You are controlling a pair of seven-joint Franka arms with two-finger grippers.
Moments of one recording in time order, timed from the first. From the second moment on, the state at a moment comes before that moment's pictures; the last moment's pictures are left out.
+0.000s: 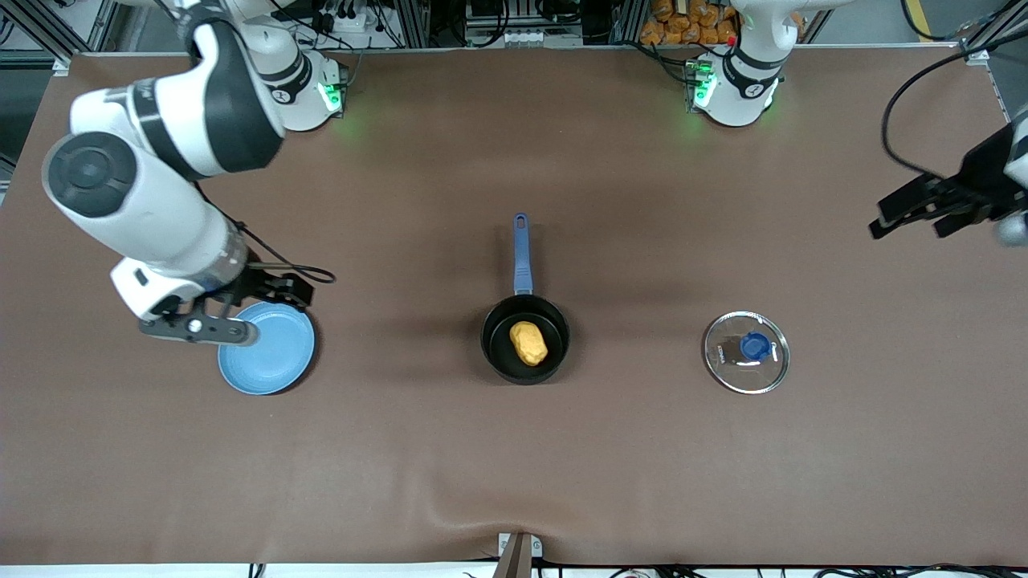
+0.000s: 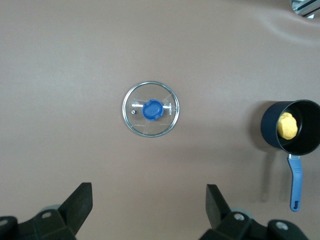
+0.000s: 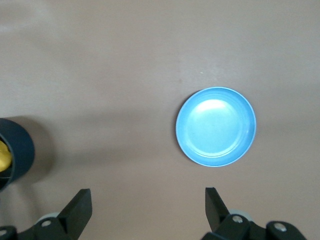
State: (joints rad) left arm 0.08 -0.01 -0.08 -1.58 -0.13 1.65 -0.08; right arm 0.36 0.27 -0.11 -1.51 -0.01 1.77 0.35
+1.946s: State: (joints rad) left arm -0.03 0.00 -0.01 -1.50 0.04 1.57 -0.08; right arm 0.17 -0.23 -0.10 -1.91 -0.01 1.73 0.13
